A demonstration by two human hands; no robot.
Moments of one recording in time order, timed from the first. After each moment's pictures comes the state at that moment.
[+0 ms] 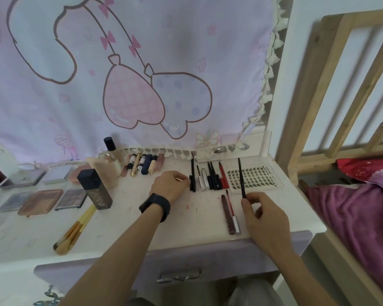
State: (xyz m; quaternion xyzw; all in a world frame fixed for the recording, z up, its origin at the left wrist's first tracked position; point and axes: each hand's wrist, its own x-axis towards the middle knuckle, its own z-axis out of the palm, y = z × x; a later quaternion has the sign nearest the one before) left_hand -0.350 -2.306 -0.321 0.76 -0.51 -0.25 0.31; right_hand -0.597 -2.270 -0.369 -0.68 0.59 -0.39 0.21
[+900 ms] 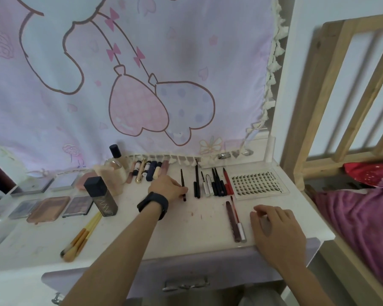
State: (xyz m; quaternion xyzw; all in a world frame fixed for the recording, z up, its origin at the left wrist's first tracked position) left_hand -0.332 -2.310 -0.305 0.79 -0.51 -0.23 0.24; right_hand -0.611 -2.271 -0.397 -0.69 0.60 -0.40 0.02
